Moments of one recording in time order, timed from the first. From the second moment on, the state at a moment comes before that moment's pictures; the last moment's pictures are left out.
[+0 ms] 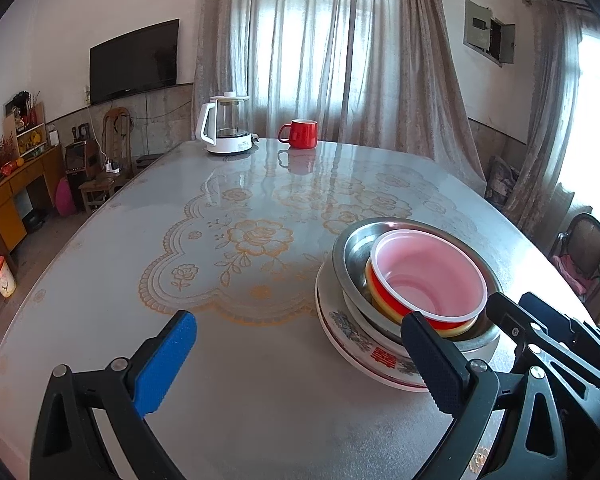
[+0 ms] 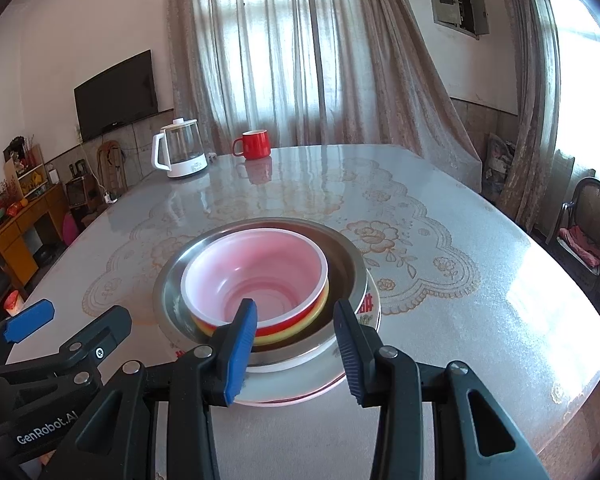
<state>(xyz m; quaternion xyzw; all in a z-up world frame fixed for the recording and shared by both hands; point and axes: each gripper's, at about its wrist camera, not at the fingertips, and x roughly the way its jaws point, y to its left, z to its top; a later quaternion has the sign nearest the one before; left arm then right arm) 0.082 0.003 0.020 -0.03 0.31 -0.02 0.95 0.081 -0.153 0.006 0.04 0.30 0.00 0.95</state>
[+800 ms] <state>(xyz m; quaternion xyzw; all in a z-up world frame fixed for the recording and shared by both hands) 0.082 0.002 0.021 -0.02 0.30 -0.03 0.95 0.084 -0.151 0.008 0.04 0.30 0.01 0.95</state>
